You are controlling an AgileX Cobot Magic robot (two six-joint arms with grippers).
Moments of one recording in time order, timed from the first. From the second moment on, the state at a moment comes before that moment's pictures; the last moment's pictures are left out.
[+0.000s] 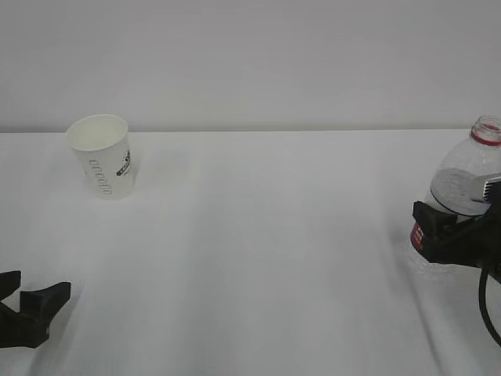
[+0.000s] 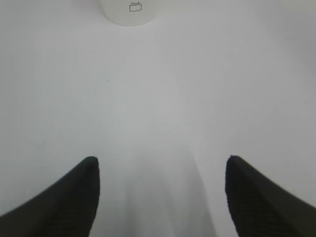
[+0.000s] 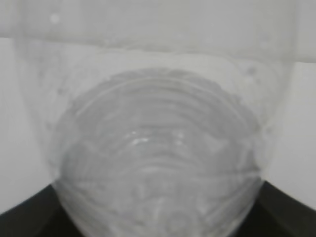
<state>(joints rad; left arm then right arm) -0.20 1.84 -0.07 0.08 -1.15 -0.05 0.09 1.84 -0.28 -0.07 -1.14 -0.03</state>
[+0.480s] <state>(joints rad) -0.20 1.84 -0.07 0.08 -1.15 -0.05 0.09 1.84 -0.28 -0.07 -1.14 -0.02</state>
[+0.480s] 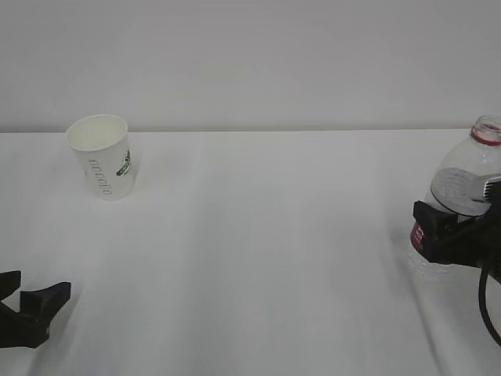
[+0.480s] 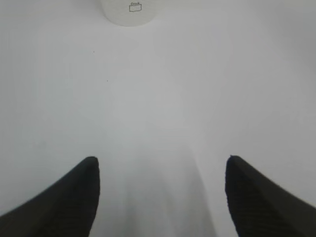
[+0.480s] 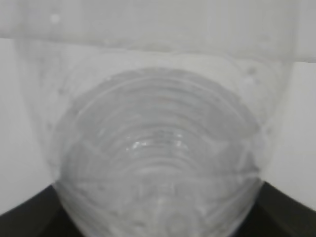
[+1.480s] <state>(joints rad) -0.20 1.84 -0.07 0.08 -1.16 -0.05 0.09 1.84 -0.28 -0.14 -1.14 -0.02</state>
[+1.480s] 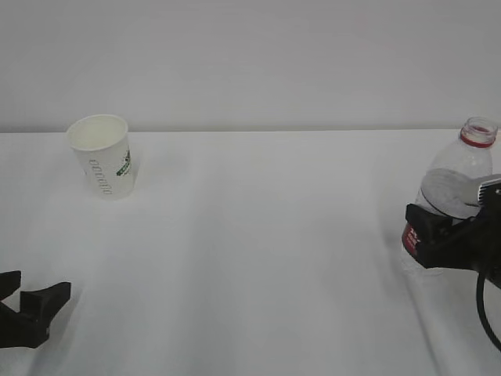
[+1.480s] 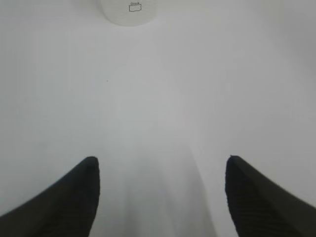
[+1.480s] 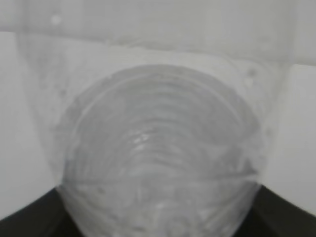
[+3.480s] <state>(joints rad) -0.20 1.88 -0.43 0.13 -1.09 -0.08 0.09 1.40 -0.30 -0.17 -0.71 -0.06</state>
